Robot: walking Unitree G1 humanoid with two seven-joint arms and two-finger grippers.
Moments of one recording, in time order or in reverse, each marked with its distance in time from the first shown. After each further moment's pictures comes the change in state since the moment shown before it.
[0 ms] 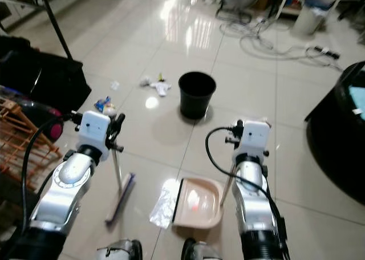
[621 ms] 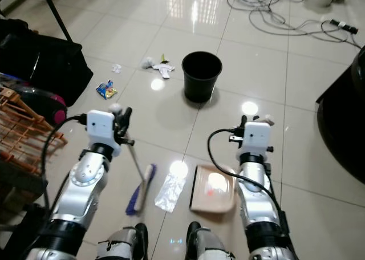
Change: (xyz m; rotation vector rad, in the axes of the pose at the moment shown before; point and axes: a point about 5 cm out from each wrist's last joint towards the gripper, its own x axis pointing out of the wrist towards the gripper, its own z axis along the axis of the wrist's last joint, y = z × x) left arm 0.015 -0.024 -0.004 -0.178 -0.090 0.011; right arm 0.004 -0.004 -0.009 -0.078 -0.130 0.018
